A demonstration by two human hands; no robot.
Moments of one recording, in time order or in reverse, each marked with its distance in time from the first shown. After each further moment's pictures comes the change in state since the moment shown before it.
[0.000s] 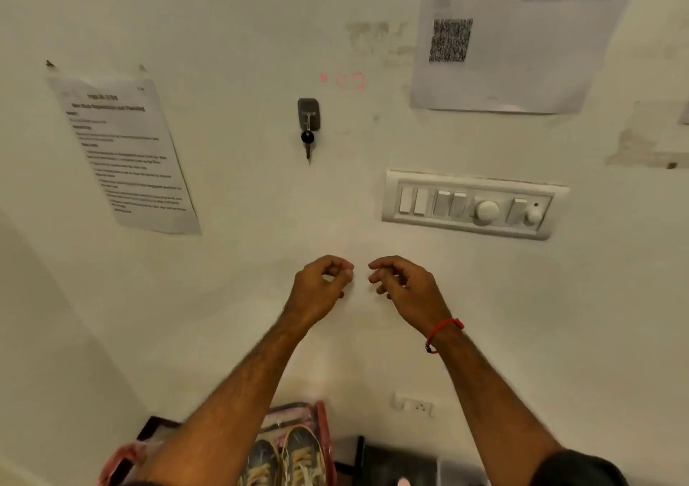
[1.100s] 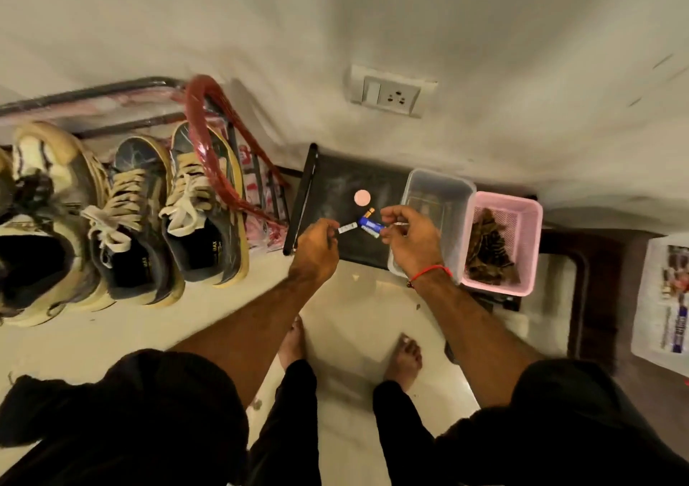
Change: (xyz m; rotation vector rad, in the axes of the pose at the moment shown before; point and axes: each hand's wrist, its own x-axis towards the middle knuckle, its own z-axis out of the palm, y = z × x) left_hand -0.246 -0.446 0.307 0.414 -0.307 -0.637; right_hand -0.270 0.465 0.074 -0.122 -0.085 0.738
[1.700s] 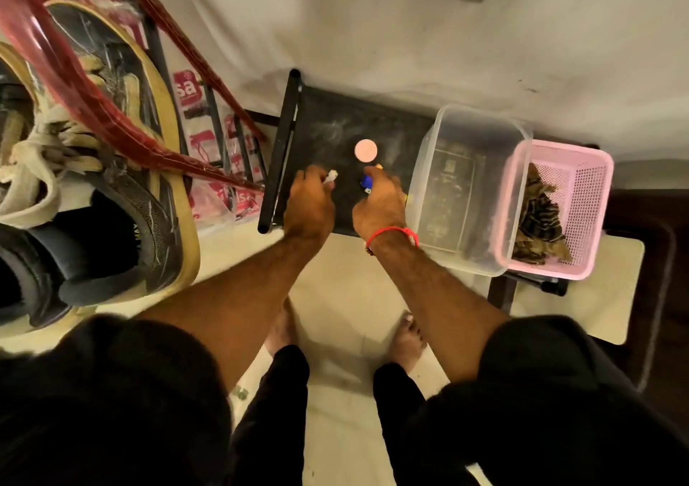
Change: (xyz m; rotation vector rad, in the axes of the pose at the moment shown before) left_hand 0.097 -0.060 0.072 0.040 0.122 0.043; right_hand 0.061 0.068 0.116 -0.274 -0.001 0.166
